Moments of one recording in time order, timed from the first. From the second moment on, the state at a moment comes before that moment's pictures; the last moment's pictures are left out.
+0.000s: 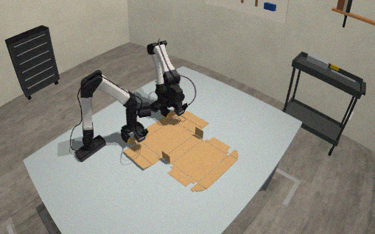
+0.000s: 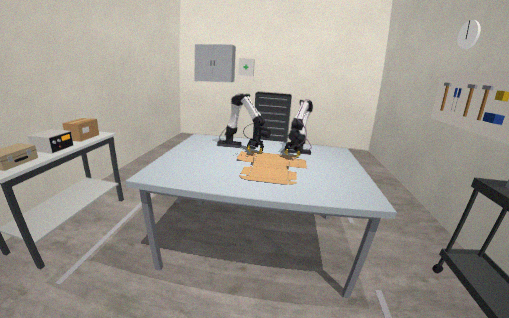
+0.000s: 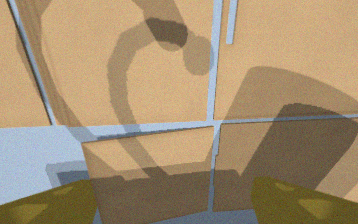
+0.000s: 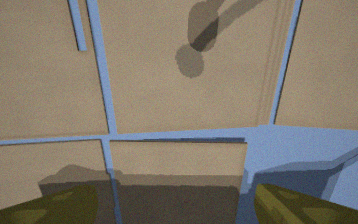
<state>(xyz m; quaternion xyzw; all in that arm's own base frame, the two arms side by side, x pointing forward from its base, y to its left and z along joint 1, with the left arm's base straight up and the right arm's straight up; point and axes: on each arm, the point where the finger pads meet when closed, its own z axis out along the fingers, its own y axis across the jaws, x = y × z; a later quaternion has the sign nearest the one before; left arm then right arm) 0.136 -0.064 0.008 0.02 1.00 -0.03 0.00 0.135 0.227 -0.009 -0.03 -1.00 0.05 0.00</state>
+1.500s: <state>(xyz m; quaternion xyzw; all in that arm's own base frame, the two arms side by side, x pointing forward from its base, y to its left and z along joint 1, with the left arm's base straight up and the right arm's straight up) 0.138 -0.101 0.047 0.03 1.00 -0.06 0.01 0.135 0.227 -0.009 -0.03 -1.00 0.05 0.00</state>
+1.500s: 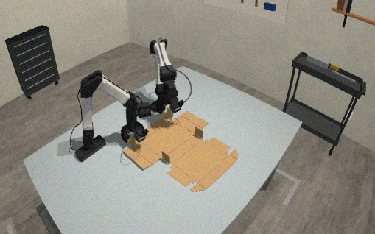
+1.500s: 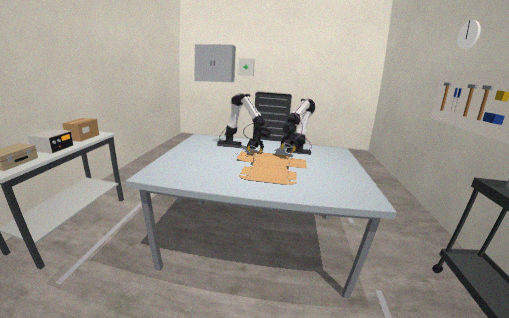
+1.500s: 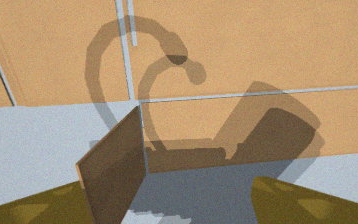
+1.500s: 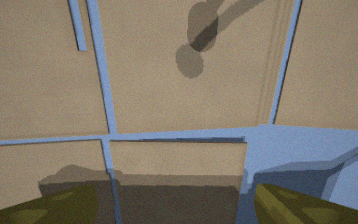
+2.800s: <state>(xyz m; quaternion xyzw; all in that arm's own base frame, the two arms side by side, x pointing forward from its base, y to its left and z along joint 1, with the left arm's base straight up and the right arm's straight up) 0.132 -0.129 0.042 0.02 1.00 -0.05 -0.01 0.135 0.227 -0.009 -0.03 -1.00 0.05 0.00</state>
